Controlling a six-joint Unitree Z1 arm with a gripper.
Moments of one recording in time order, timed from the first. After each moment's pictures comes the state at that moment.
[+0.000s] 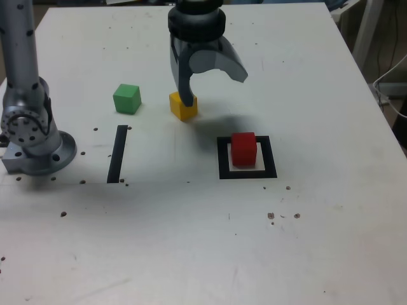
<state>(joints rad) 0.25 1.79 -1.25 1.08 0.05 -0.03</state>
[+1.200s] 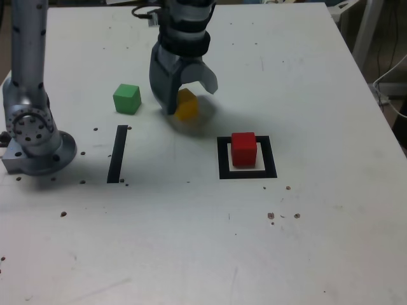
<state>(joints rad) 0.39 1.91 -1.18 1.06 0.09 -0.16</state>
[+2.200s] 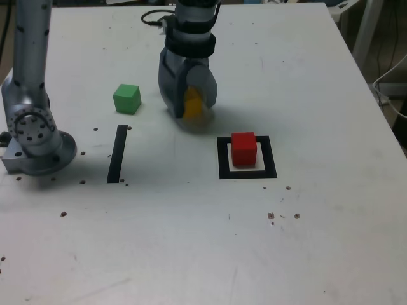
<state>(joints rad) 0.42 1.94 -1.19 1.02 0.02 -0.04</state>
